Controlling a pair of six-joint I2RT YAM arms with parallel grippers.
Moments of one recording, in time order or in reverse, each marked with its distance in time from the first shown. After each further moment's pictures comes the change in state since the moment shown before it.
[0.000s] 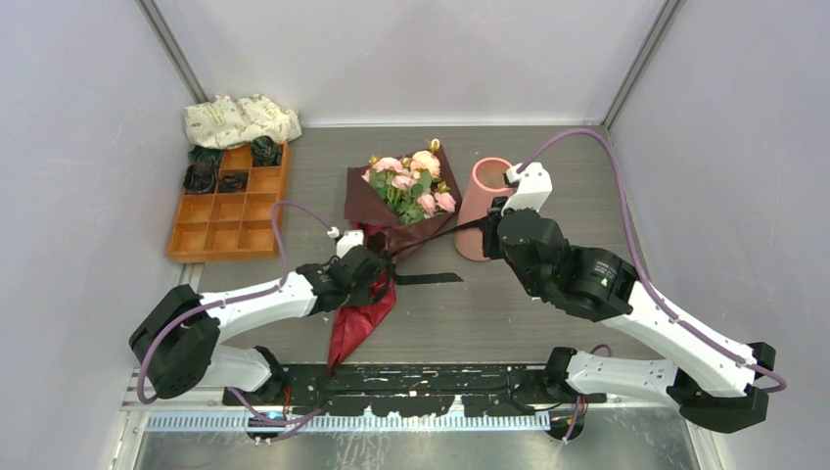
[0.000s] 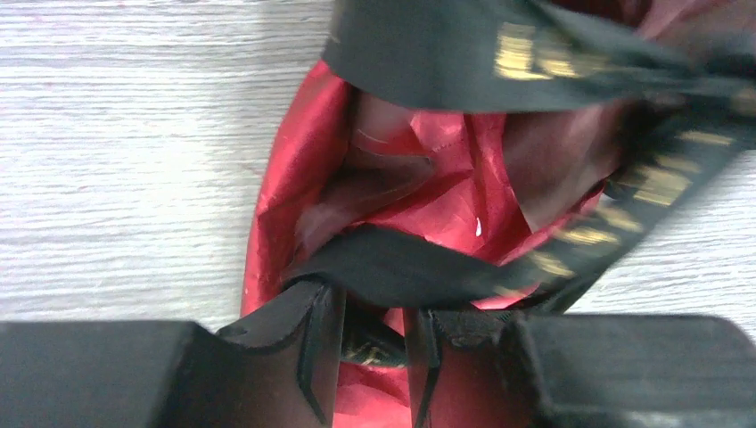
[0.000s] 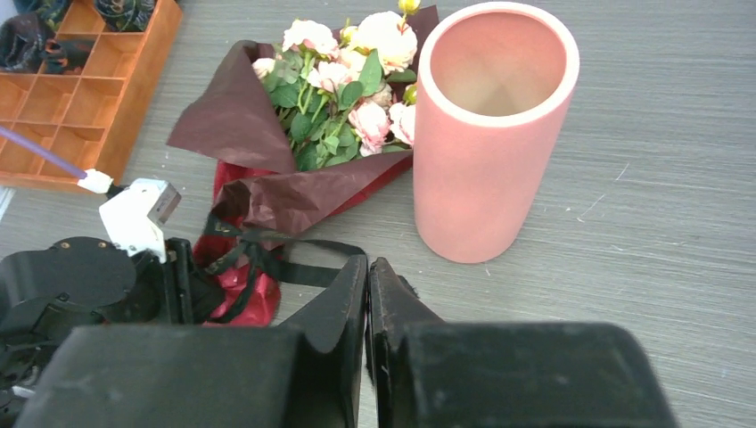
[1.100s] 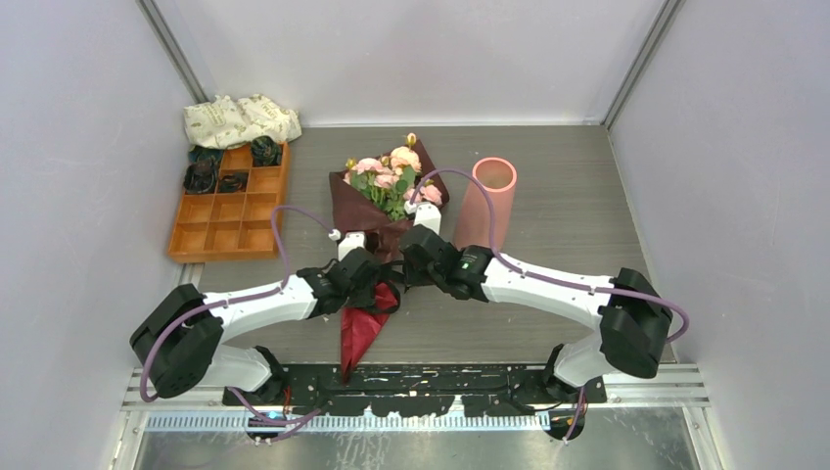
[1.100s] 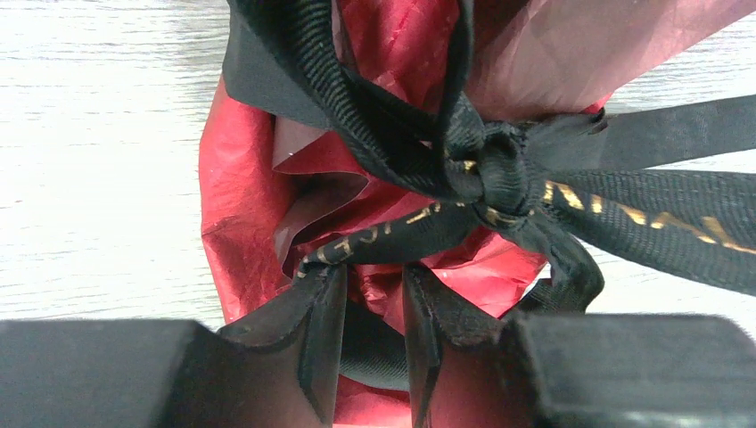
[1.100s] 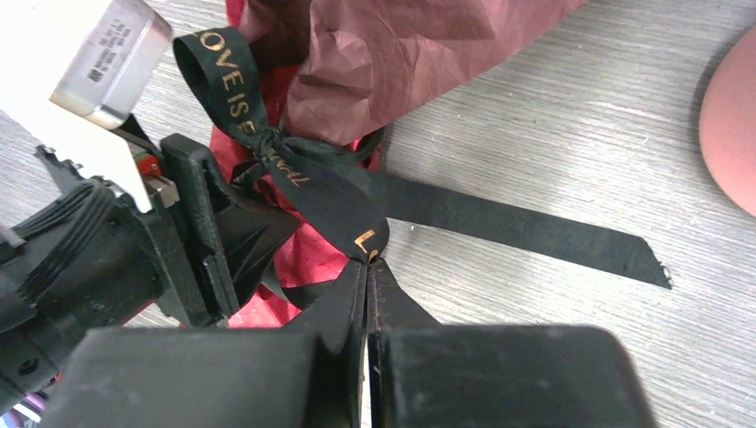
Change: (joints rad) left arm 0.000 0.005 -0.027 0.060 0.038 -0.006; right arm -0.001 0.484 -0.240 0.436 -0.386 0.162
